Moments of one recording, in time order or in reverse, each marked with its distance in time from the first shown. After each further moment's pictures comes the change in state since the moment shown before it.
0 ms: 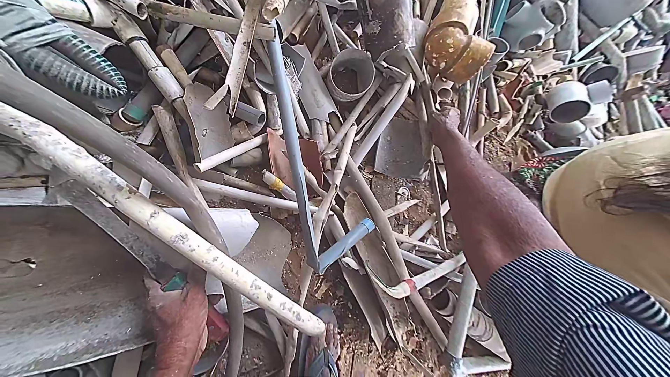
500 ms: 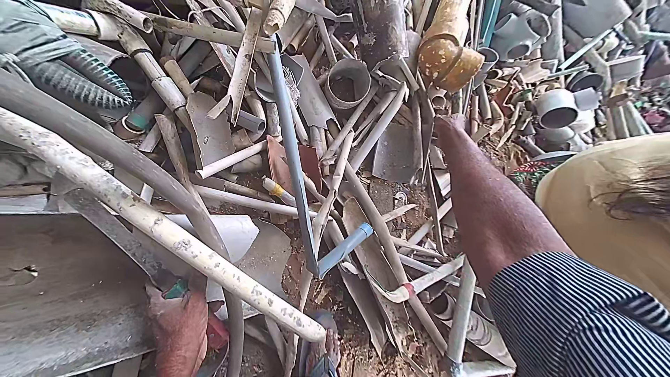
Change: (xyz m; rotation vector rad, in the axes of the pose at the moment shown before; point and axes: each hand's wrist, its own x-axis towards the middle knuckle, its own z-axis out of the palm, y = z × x) left_hand 0.000 0.000 -0.002 -0.022 -0.019 -0.015; right_hand -0.037 -0.015 -0.022 0.319 0.054 0.138
